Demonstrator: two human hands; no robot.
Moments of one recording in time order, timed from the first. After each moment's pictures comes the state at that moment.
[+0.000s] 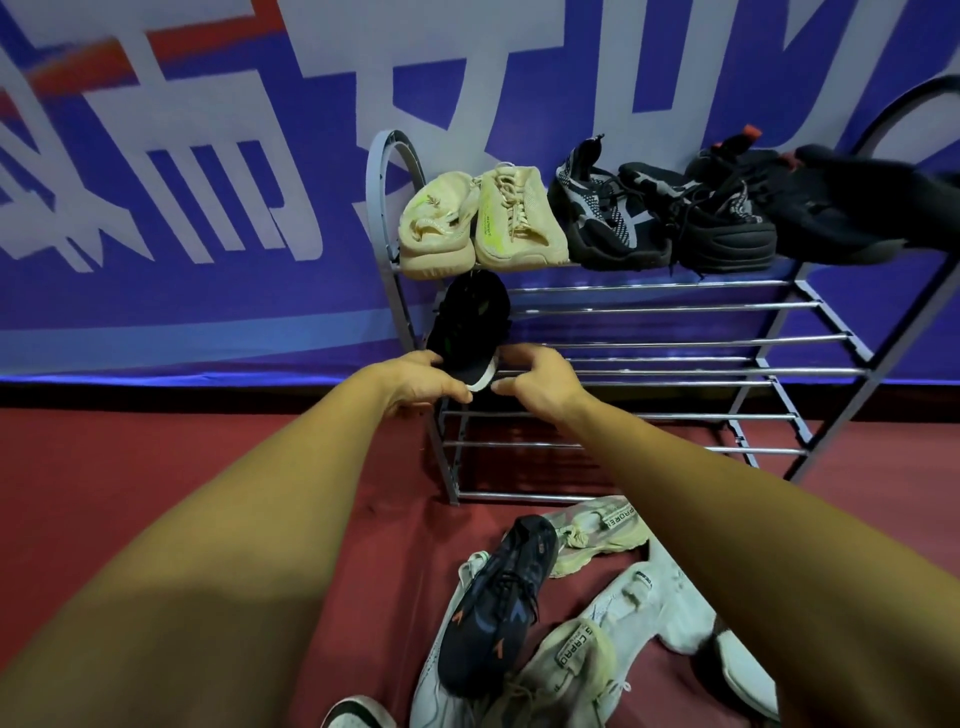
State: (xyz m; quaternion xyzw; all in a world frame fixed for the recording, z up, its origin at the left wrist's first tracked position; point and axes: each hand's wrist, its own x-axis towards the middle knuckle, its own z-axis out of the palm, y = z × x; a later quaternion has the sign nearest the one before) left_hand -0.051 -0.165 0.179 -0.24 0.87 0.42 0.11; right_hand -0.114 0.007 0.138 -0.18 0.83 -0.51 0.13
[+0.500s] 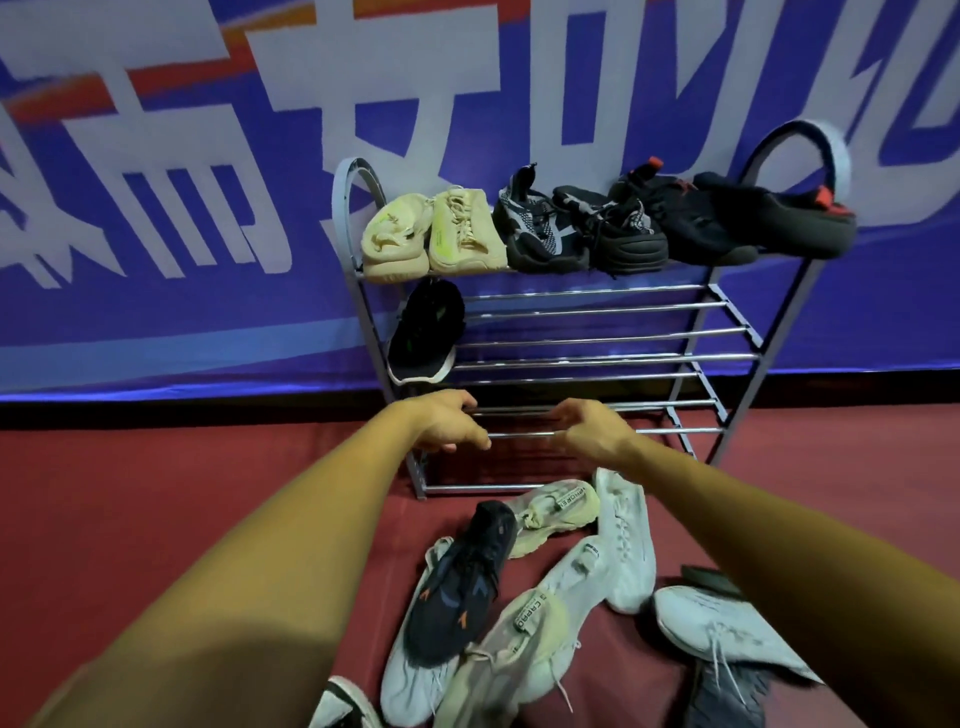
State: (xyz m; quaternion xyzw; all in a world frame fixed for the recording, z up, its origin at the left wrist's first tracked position) left_hand -0.011 -0.071 0.175 -0.13 0.91 0.33 0.21; right_hand -0.063 0.140 0.124 -0.13 0.90 -0.38 0.18
